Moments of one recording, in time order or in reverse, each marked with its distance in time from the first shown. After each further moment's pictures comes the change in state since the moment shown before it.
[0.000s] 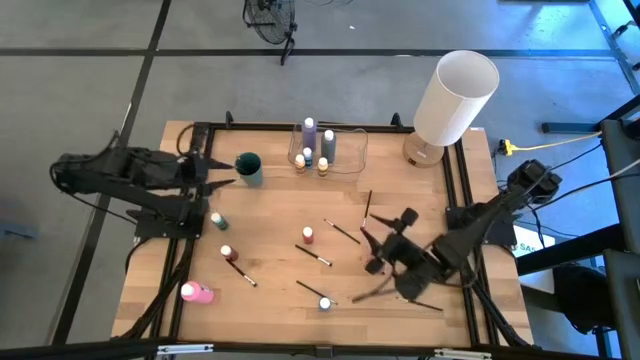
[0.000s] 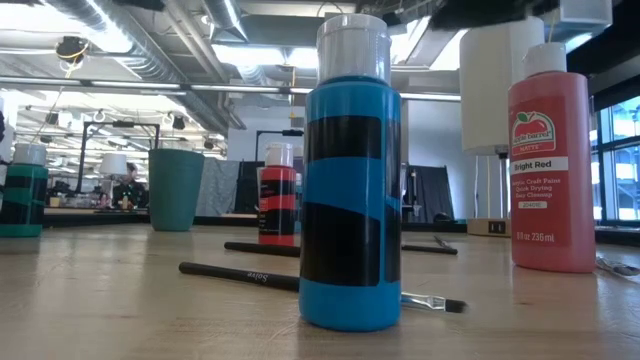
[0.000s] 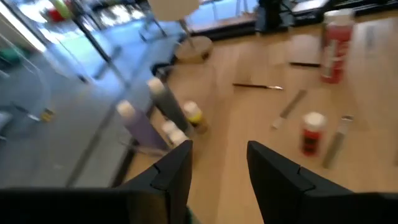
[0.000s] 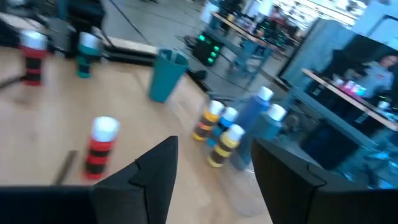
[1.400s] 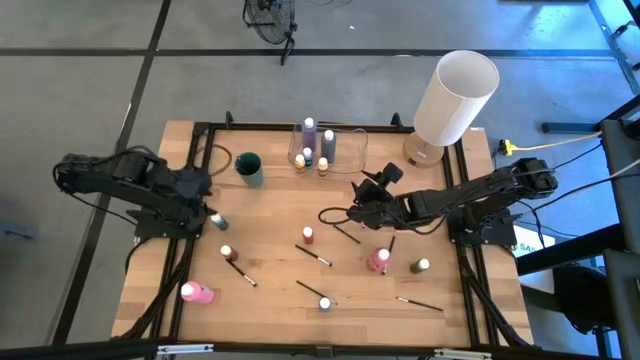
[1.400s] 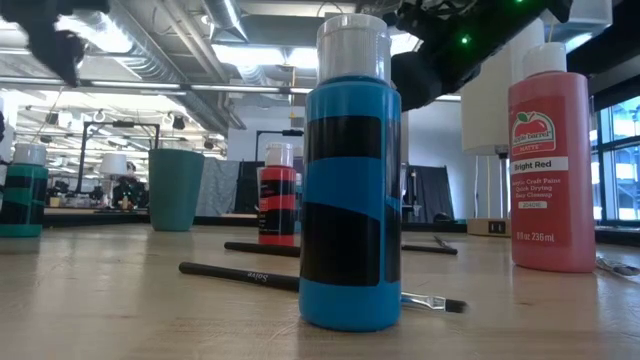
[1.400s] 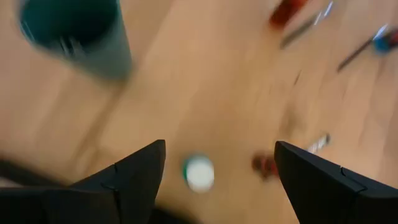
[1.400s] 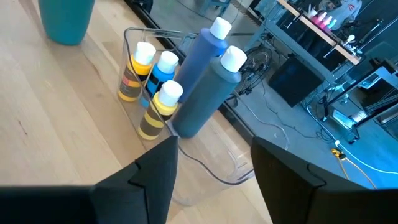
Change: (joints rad) left arm 0.000 0.065 -0.096 -0.436 0.307 -0.630; right arm -0.439 0.000 -0.024 0.046 -0.285 -0.157
